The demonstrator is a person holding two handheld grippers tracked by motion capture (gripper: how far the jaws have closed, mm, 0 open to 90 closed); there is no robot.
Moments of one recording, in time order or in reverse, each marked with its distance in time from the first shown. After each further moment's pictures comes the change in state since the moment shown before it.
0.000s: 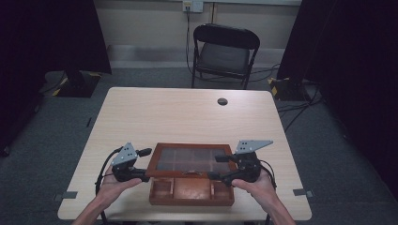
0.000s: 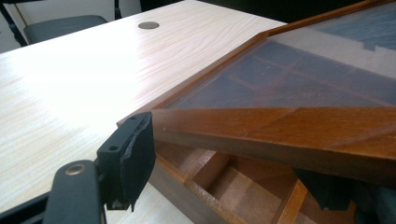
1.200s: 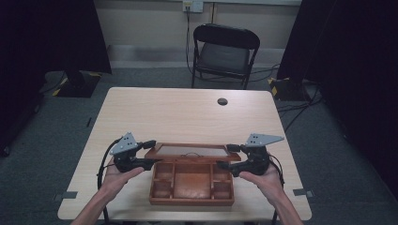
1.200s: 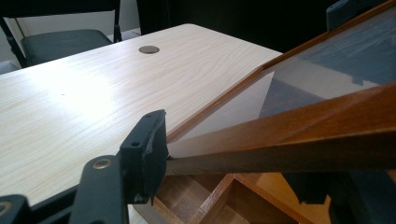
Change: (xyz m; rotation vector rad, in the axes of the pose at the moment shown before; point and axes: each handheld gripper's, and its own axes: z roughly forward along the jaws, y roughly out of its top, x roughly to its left) left arm 0.009 0.028 0.004 -0.062 -0.025 -0.040; right arm -0.023 0.001 -0.017 -0.060 -0.139 -0.024
